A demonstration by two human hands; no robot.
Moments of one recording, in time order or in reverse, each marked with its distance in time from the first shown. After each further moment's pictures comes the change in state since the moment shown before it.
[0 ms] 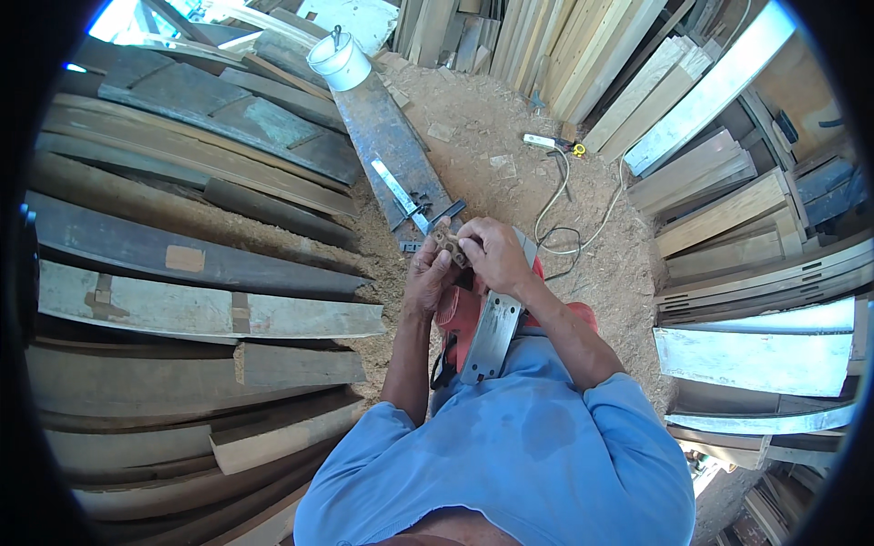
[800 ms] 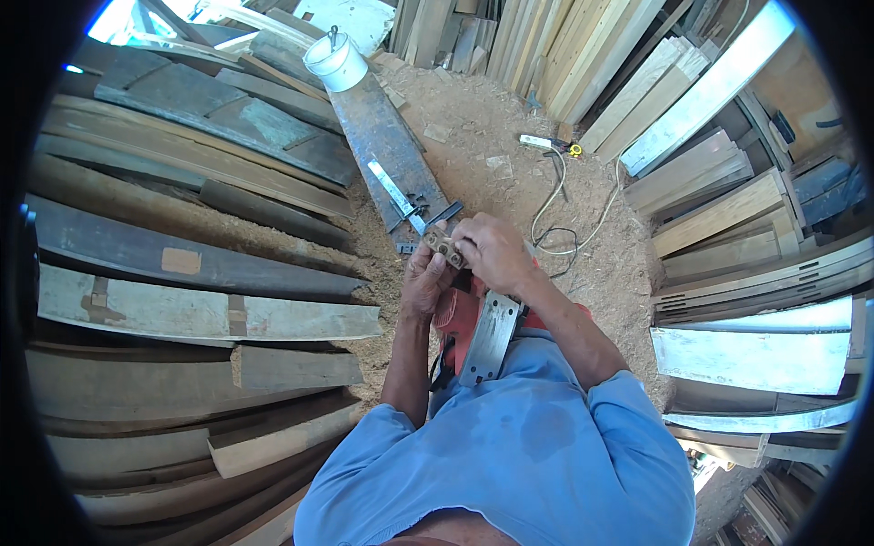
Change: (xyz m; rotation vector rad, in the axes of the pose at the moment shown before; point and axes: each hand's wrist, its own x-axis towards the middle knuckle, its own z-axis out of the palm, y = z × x) left_hand 0.000 -0.005 -0.002 -0.064 0.006 0.042; right_hand 0.008 -0.009 -0.012 -0.244 -0.027 -0.168
